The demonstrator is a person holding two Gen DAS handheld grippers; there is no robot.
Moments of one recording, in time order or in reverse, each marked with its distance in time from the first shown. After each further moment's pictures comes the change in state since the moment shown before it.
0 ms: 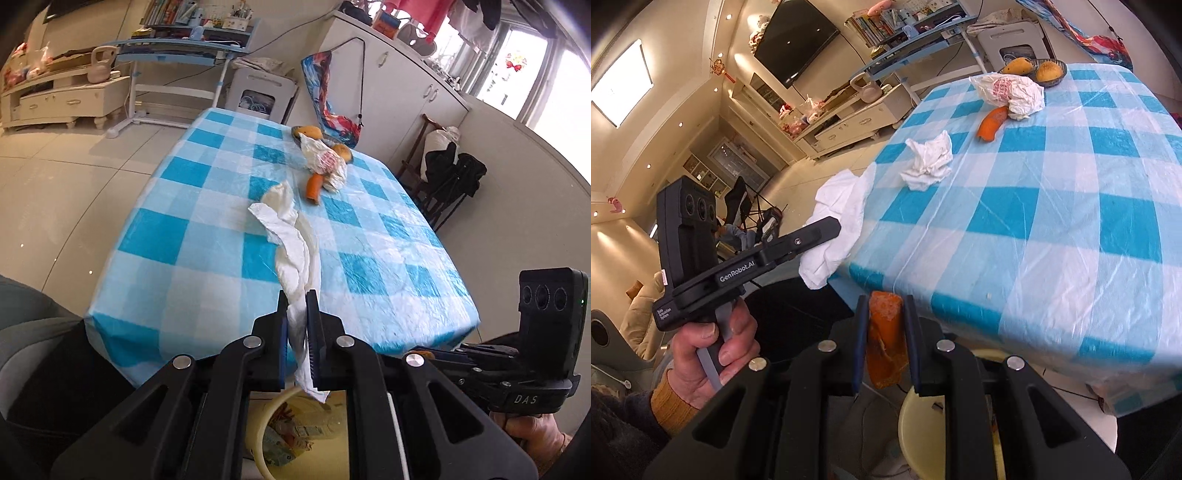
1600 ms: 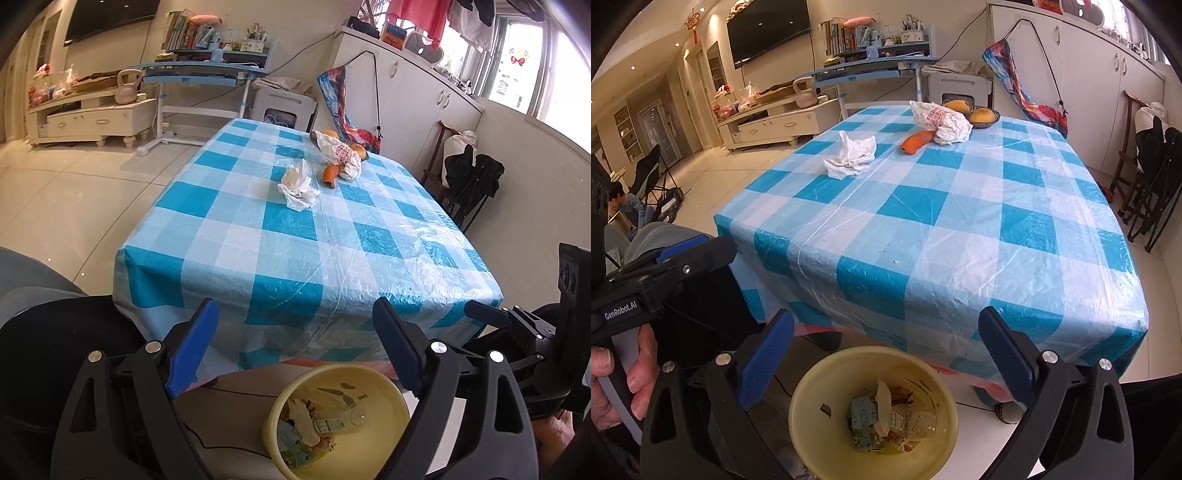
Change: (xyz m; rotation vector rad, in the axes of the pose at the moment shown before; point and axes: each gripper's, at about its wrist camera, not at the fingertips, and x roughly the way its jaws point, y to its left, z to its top) left arm -0.026 -0.006 -0.057 0.007 -0.106 0.142; right arm 0.005 0.011 -0.036 -0.178 -0.120 -0.495
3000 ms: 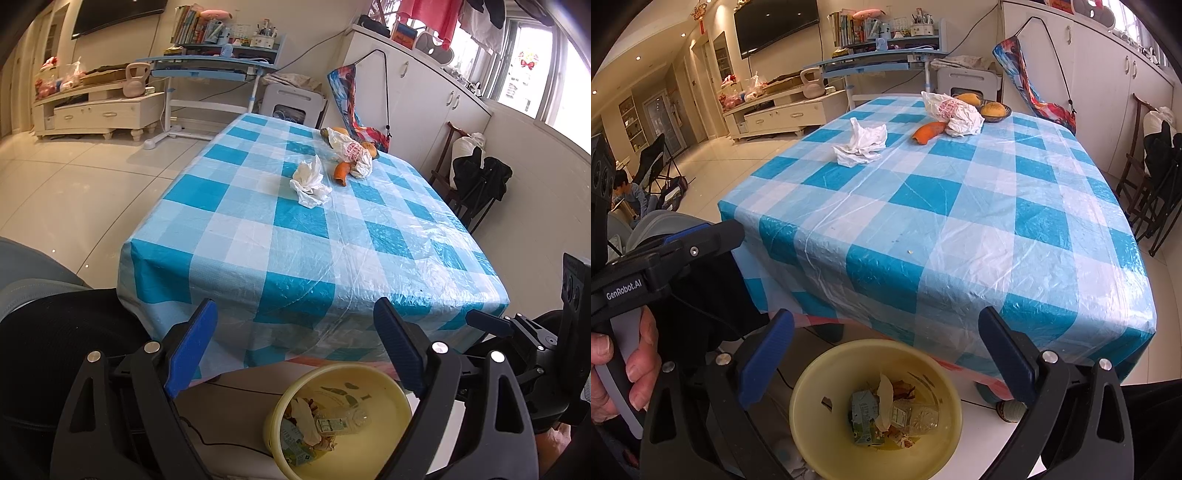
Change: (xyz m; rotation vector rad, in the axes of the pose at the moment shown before) left arm 0.005 0.004 -0.001 -0.021 0.015 0.017; right arm 0.003 0.007 -0.004 -0.024 0.025 0.008
